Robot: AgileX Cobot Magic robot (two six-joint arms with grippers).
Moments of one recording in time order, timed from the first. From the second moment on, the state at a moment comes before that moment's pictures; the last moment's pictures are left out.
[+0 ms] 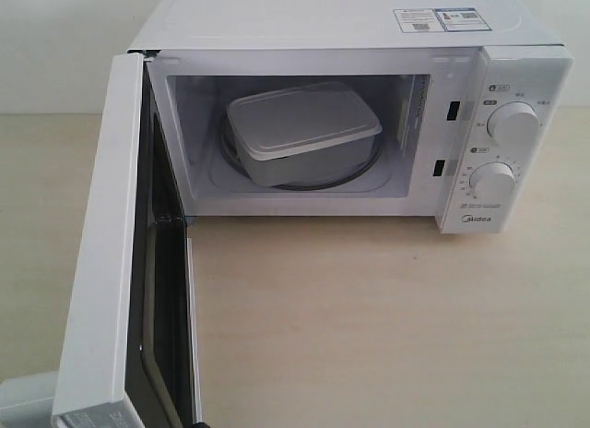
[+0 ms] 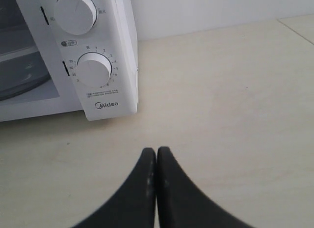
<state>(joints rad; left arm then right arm) -0.09 0.00 0.00 -0.14 0.31 0.05 -0.06 0.00 0.00 0.09 0.36 0.03</state>
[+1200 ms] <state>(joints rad) -0.09 0.00 0.00 -0.14 0.31 0.05 -0.01 0.00 0.00 0.10 0.36 0.02</state>
